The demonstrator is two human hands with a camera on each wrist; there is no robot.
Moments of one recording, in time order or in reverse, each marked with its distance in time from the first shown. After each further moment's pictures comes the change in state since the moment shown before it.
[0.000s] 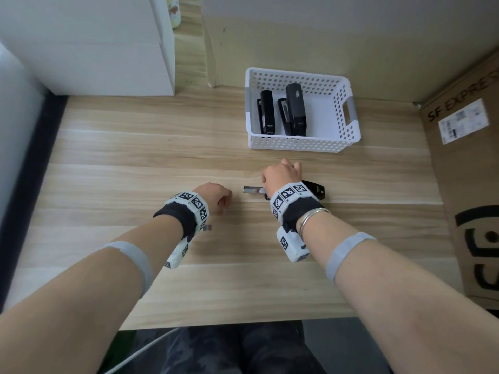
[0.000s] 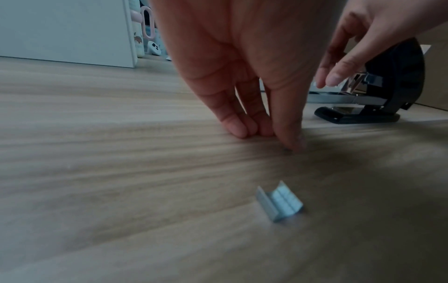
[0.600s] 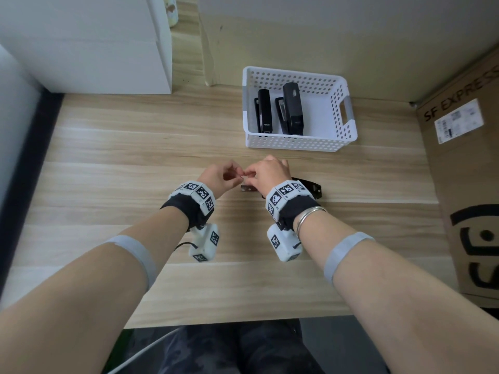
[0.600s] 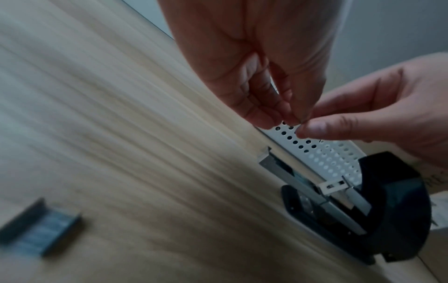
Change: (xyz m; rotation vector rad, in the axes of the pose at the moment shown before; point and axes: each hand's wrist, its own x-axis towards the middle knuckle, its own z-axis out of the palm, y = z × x) left_hand 0.016 0.017 -0.008 -0.753 0.380 0.109; right_hand -0.001 -0.005 -0.005 0.294 0.065 -0.131
